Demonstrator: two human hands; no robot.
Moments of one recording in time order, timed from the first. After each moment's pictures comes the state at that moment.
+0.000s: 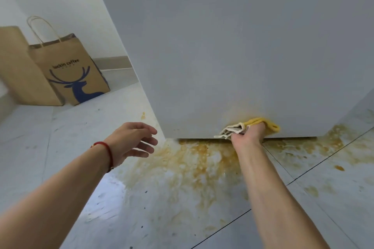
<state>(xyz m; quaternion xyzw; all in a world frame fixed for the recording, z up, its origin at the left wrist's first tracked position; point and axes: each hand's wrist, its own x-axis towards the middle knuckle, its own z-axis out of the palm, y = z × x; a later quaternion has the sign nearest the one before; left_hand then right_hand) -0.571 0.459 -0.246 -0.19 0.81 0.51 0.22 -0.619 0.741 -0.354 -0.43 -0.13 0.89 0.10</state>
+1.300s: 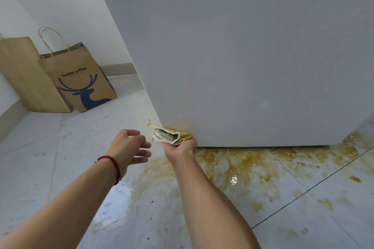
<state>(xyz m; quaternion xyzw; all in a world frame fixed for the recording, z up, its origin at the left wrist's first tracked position) -0.579 0.449 -0.257 -0.29 0.79 0.54 0.09 -0.645 0.553 -0.373 -0.36 -0.04 0.93 -0.08</state>
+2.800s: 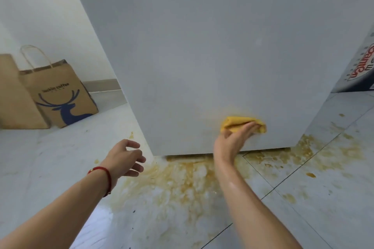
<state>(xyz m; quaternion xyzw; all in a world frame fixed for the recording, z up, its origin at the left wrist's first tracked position) -0.550 0.481 -0.241 -0.20 0.83 0.49 0.15 -0.589 0.728 -0.338 -0.30 -0.65 0.63 0.29</state>
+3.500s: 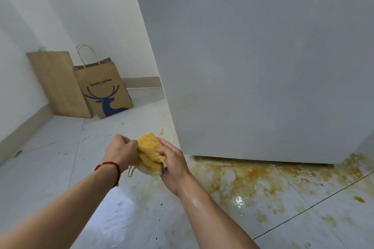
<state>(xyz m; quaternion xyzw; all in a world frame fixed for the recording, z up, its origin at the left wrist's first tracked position) -0.549 0.407 -0.235 -0.32 0.87 0.37 -0.01 -0.554 0.538 -0.307 -0.08 -0.39 0.88 -0.25</state>
